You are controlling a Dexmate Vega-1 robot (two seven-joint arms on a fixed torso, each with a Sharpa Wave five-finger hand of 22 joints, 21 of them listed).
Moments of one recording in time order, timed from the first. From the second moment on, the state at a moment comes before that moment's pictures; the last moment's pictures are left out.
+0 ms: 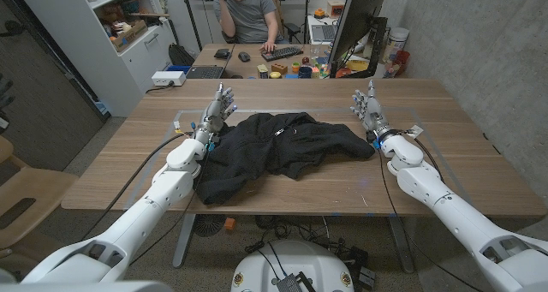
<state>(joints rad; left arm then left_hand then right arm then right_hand) 0.85 0.44 0.28 -1.28 -0.59 -0.25 -0.08 0.32 0.15 -0.16 0.06 0.24 0.12 -0.12 0.20 0.19 0.10 0.00 0.20 0.20 0.03 0.00 0.20 0.18 0.13 0.13 0.18 0.17 -0.82 -0.51 -0.38 -1.29 0.65 0.27 0.04 0.05 0.08 -0.28 0.15 0.24 -0.04 -0.04 0.19 0.19 0.01 0.03 0.22 0.19 -0.15 0.01 0.19 0.19 -0.06 0.06 0.19 0.18</state>
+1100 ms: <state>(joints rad) 0.93 0.38 0.12 -1.72 0.02 0.21 -0.25 0.32 0.12 -0.18 0.06 0.24 0.07 -0.11 0.19 0.19 0.06 0.02 0.19 0.20 0.01 0.03 0.20 0.19 0.13 0.15 0.19 0.17 -0.80 -0.52 -0.39 -1.29 0.66 0.24 0.02 0.05 0.08 -0.28 0.15 0.24 -0.04 -0.04 0.19 0.19 0.01 0.03 0.22 0.19 -0.15 0.01 0.19 0.19 -0.06 0.06 0.19 0.18</state>
